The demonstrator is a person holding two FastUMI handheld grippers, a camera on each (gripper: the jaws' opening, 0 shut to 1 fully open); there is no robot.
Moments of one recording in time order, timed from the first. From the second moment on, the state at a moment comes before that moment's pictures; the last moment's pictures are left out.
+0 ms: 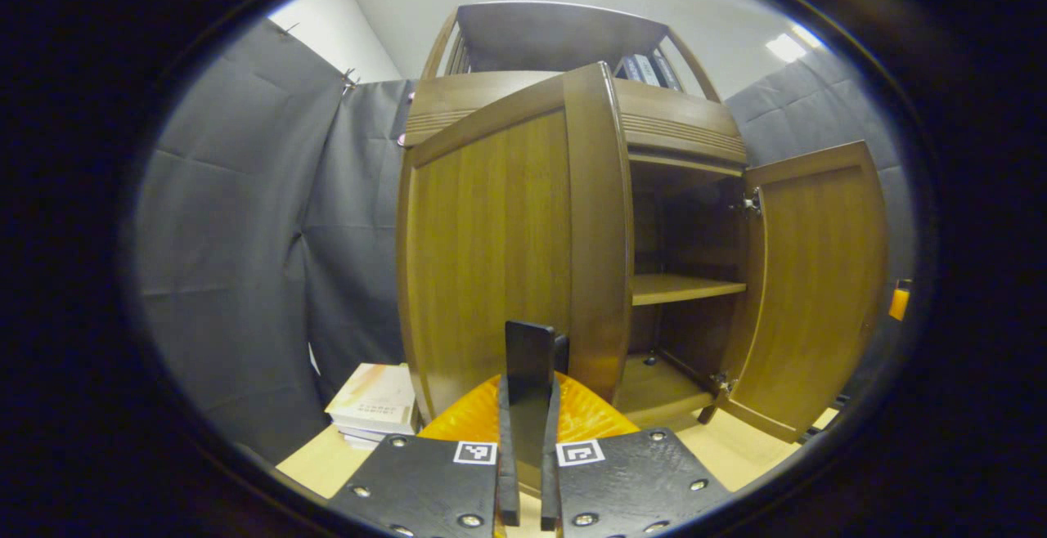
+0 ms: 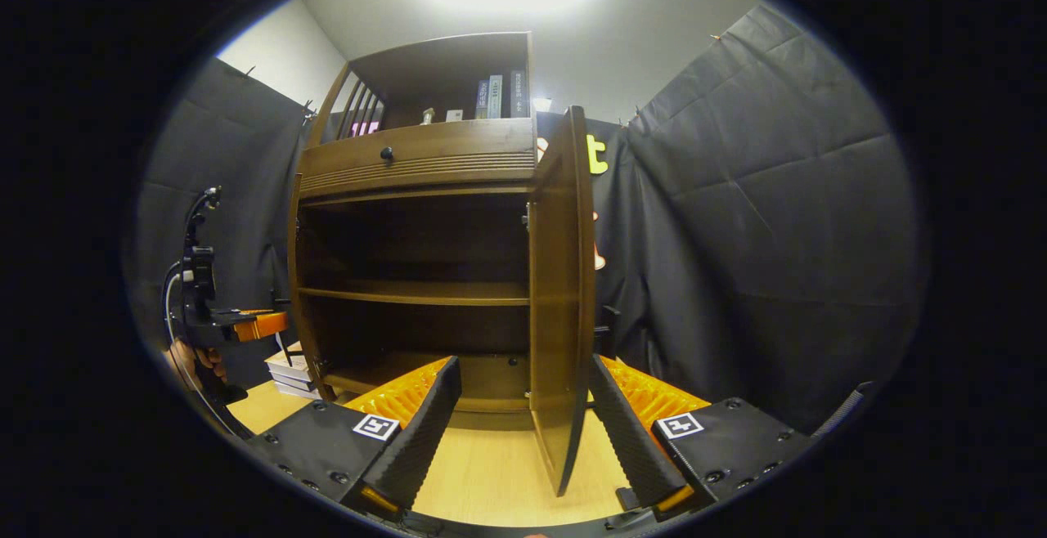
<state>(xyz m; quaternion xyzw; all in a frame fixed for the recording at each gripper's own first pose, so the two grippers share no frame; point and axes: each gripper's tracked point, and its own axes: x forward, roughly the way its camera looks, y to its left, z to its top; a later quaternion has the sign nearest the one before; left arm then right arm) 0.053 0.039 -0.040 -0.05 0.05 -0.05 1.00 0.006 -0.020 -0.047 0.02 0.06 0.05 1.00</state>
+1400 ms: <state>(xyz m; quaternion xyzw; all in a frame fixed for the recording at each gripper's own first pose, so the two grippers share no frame) 0.031 0.136 -0.054 -0.03 0.05 0.04 1.00 0.034 0.114 -0.055 0.00 0.06 0.12 0.99</state>
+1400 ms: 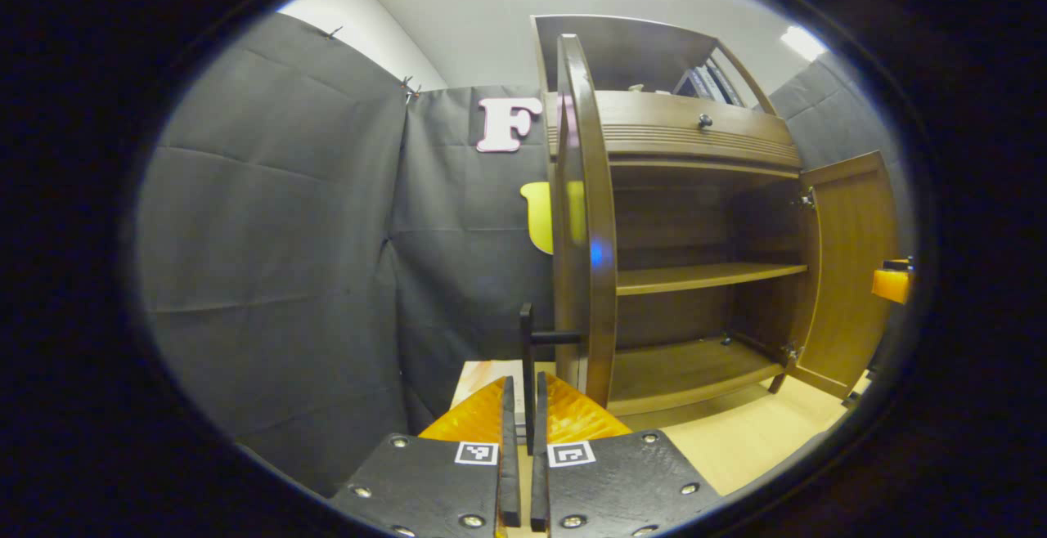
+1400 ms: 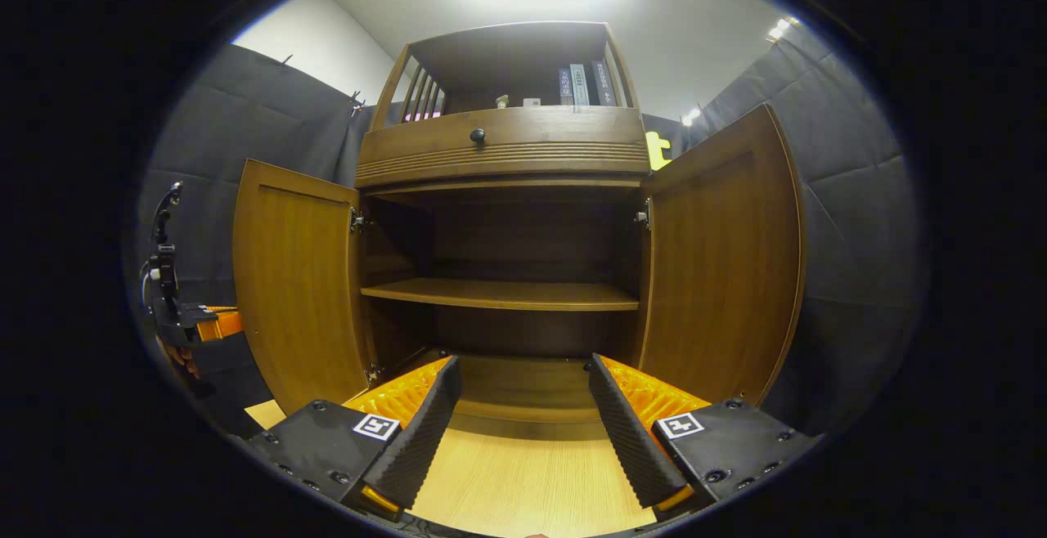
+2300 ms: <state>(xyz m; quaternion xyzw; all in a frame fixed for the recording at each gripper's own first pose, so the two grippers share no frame) -0.001 0.110 -0.014 -0.03 -0.01 0.02 1.00 -0.041 0.049 -0.007 0.00 0.02 0.10 0.99</state>
